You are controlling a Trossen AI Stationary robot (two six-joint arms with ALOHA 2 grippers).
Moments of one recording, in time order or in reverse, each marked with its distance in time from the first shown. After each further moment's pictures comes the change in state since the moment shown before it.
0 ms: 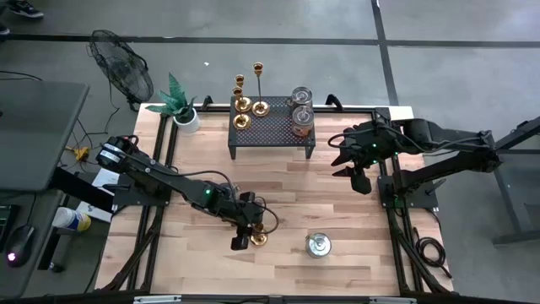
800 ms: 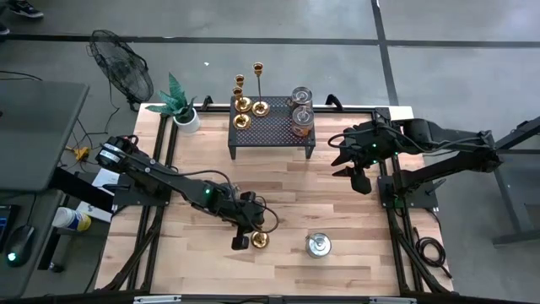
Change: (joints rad) left arm 0.000 -0.001 0.000 0.012 -0.001 0.000; right arm 0.000 0.000 0.000 0.000 0.000 0.002
